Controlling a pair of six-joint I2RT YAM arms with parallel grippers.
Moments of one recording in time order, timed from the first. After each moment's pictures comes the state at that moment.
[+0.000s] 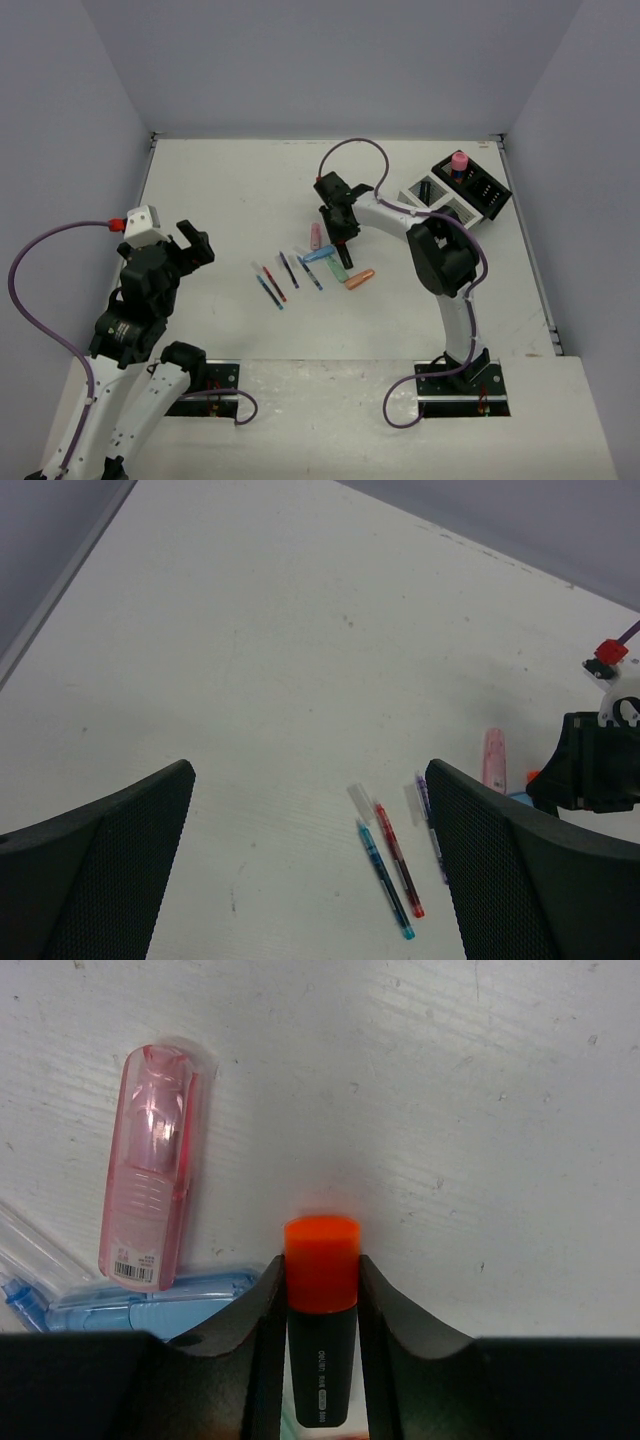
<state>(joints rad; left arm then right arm) -0.32 0.49 0.80 -0.66 -0.44 -0.45 0.66 2.14 1.60 -0.66 0.14 0.31</state>
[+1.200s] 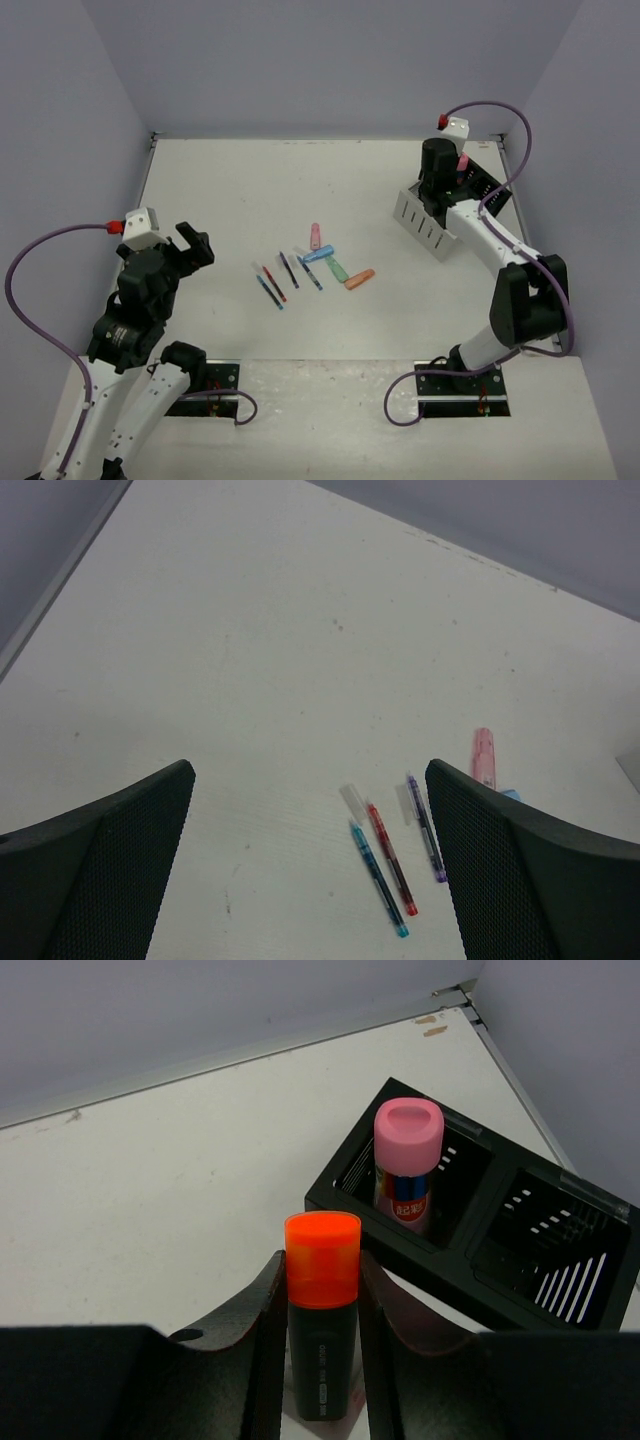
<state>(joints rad) -0.33 0.47 0.80 -0.66 -0.44 -0.45 0.26 1.57 1.18 0.00 0.59 0.21</state>
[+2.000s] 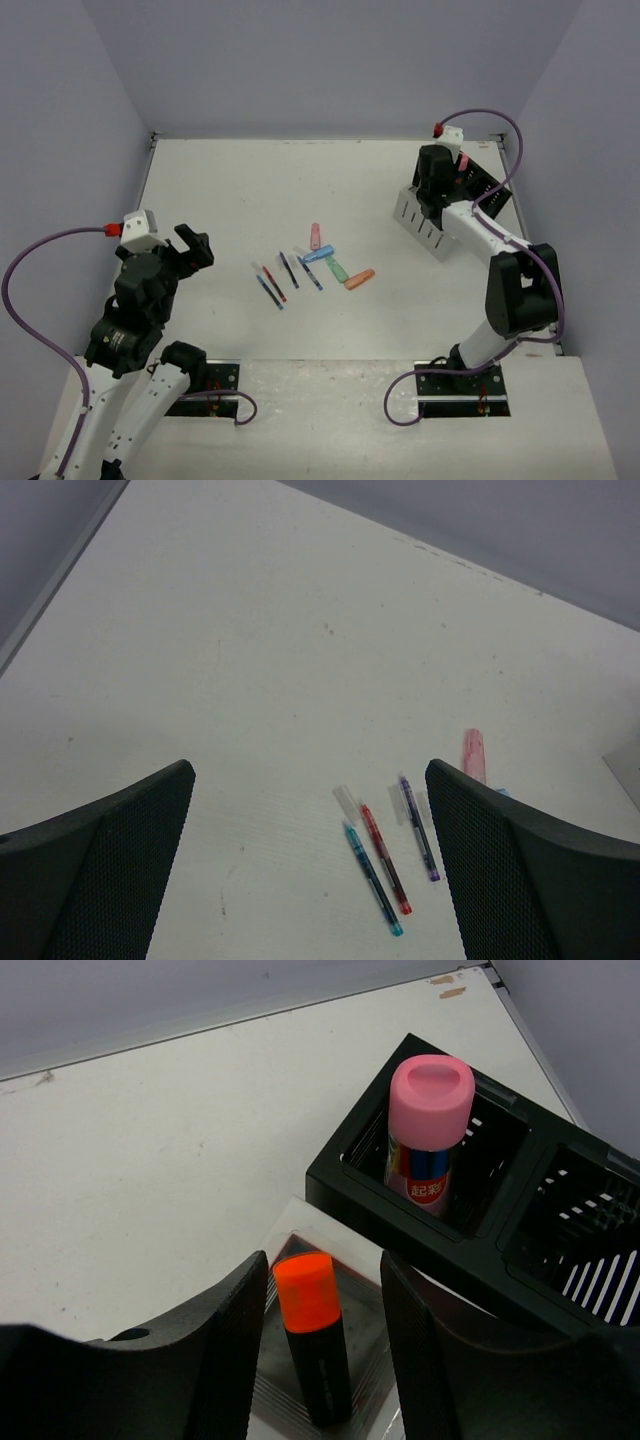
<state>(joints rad) -0.34 0.44 0.80 -0.66 -0.44 -0.45 0.25 1.63 1.14 0.05 0.56 0.21</state>
